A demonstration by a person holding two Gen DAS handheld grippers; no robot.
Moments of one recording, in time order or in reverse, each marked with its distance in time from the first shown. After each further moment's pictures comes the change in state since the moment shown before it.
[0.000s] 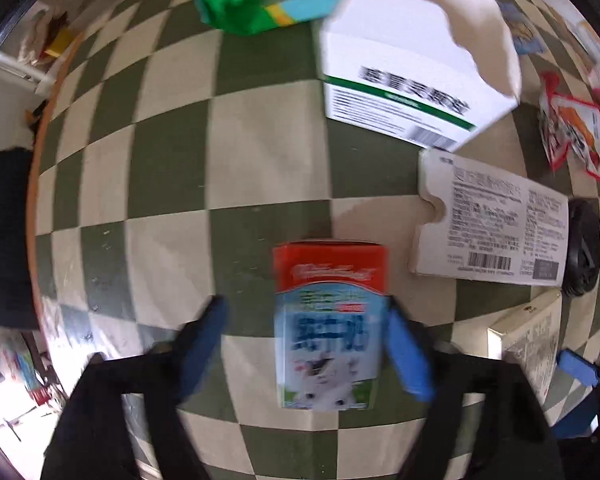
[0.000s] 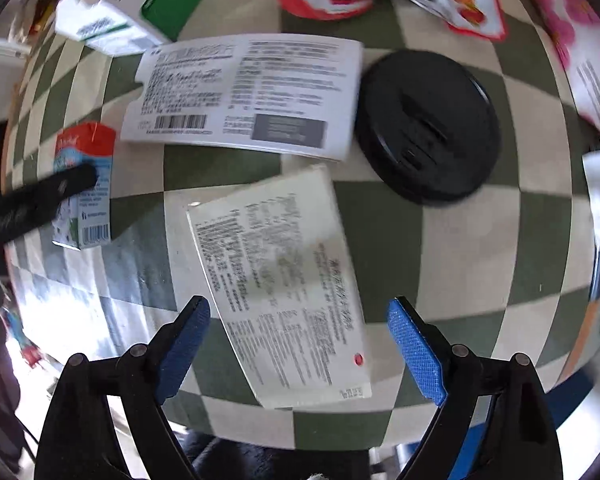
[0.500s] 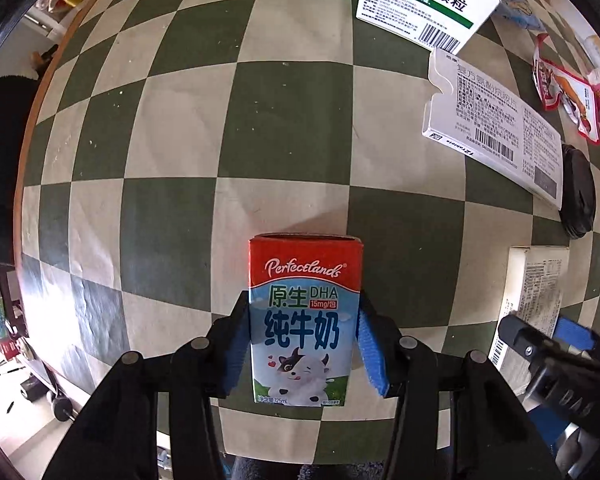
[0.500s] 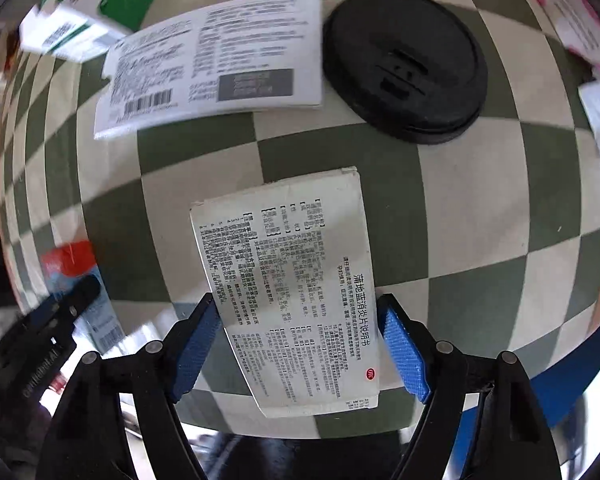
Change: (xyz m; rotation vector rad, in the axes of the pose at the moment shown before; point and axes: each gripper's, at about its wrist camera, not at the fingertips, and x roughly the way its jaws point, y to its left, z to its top) left arm 0.003 0.002 -0.083 -0.139 0.055 -0.049; right arm 0.008 -0.006 -0.030 0.123 0.040 0.012
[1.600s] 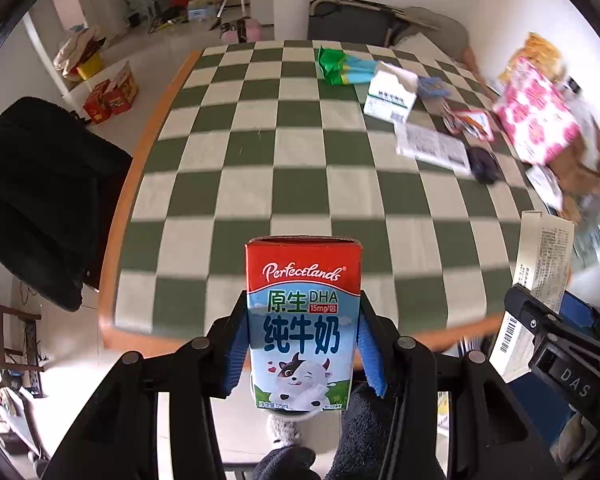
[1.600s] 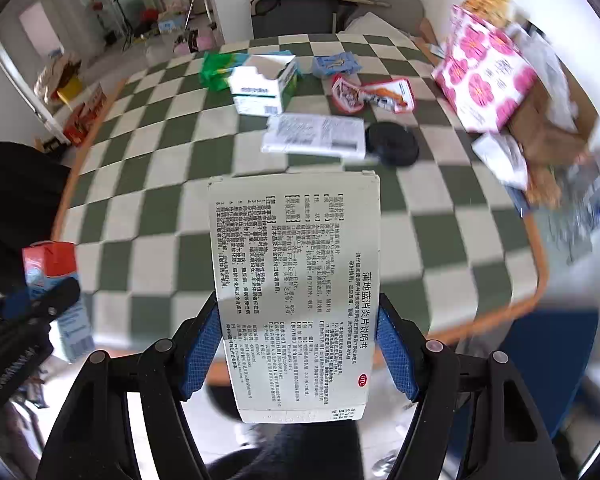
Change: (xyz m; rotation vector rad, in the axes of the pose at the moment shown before) left arm -0.139 0.133 -0.202 0.093 -0.418 -0.099; right arm -0.113 0.109 -0.250 -0.028 -0.569 -0.047
